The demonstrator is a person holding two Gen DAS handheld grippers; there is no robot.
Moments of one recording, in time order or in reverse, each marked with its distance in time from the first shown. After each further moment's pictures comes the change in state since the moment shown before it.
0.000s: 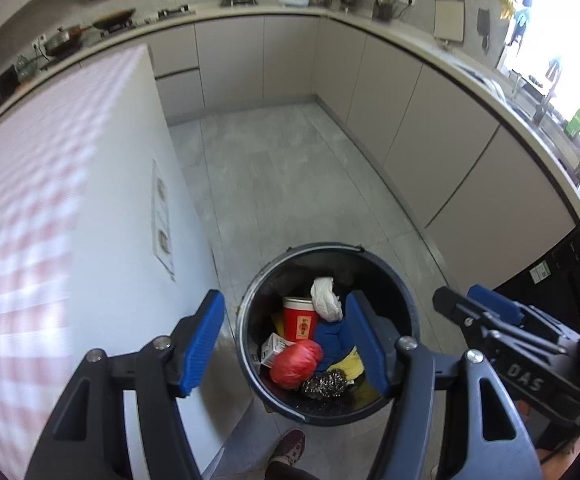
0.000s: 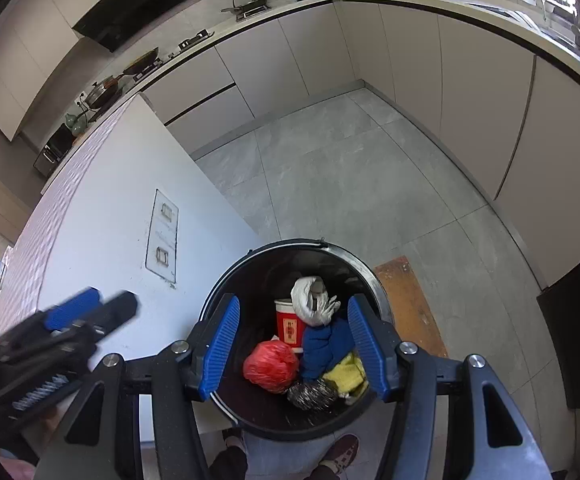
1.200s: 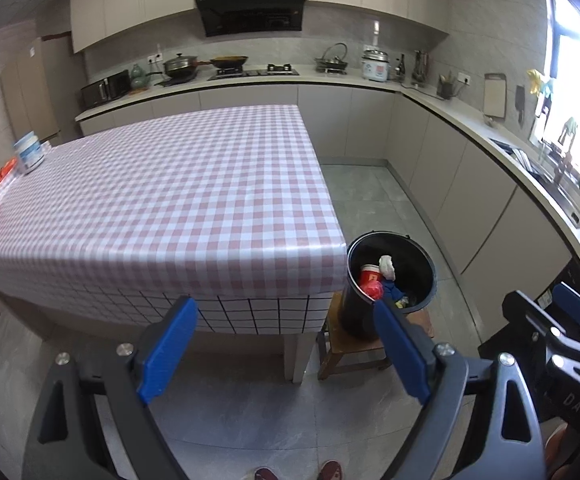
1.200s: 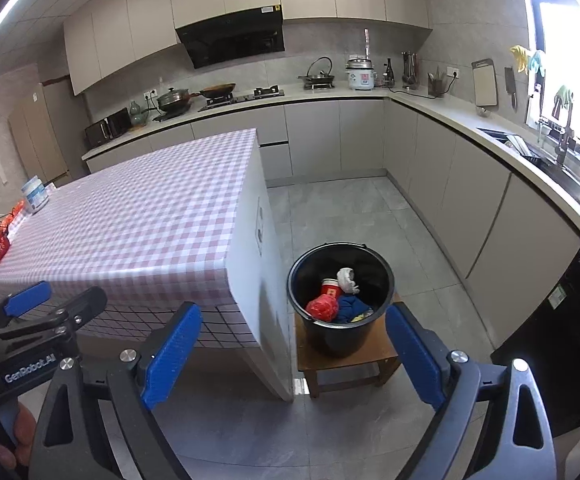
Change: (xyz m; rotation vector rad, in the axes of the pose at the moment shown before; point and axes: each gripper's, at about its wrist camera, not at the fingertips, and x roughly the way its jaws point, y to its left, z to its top) left arm -0.239 0.076 -0.183 -0.199 -0.233 0.213; right arm -0.282 0.151 -0.202 -0.295 -0.267 -0.061
